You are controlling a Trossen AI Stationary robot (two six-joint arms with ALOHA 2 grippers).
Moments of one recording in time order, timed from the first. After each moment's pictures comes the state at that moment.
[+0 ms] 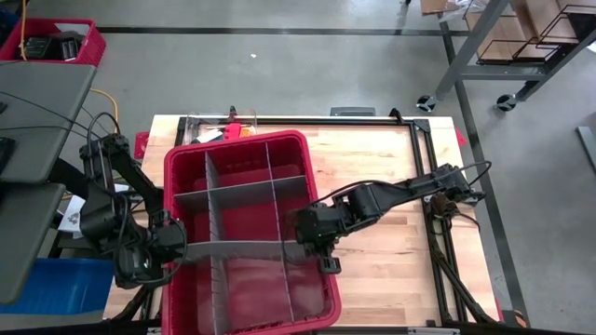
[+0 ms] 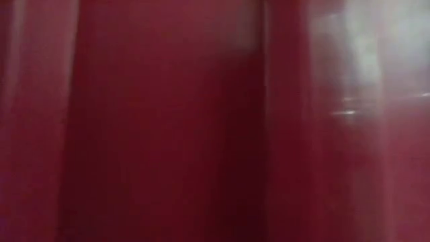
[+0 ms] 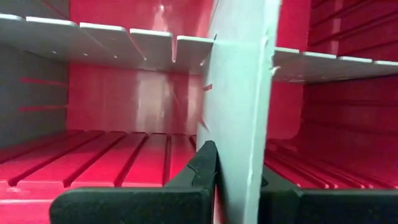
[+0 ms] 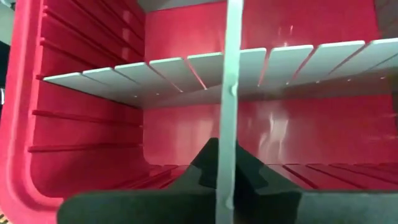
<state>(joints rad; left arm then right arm) -1.10 1.27 1.44 -1.51 -0.26 -1.34 0.33 1.94 2.01 -1.11 -0.12 0.23</state>
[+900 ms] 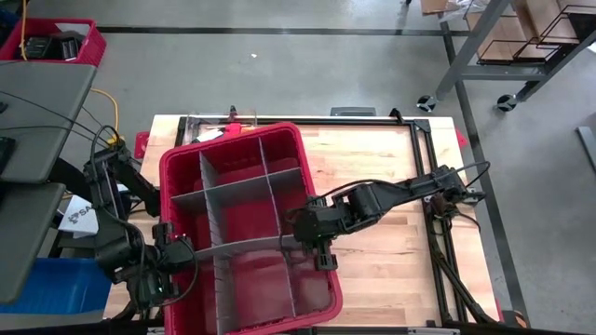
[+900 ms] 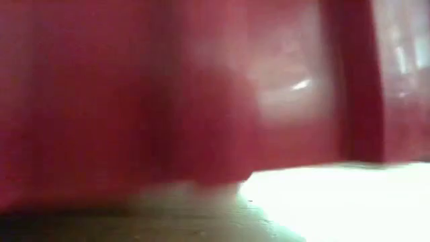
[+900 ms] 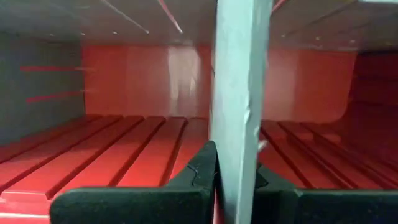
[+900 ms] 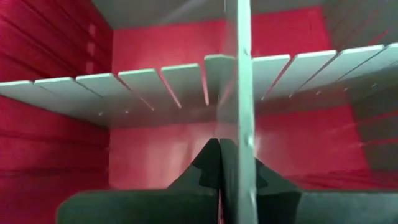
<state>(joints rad) -1.09 1.44 1.44 -1.52 -0.26 -1.35 0.32 1.96 2.11 -1.15 0.04 0.18</state>
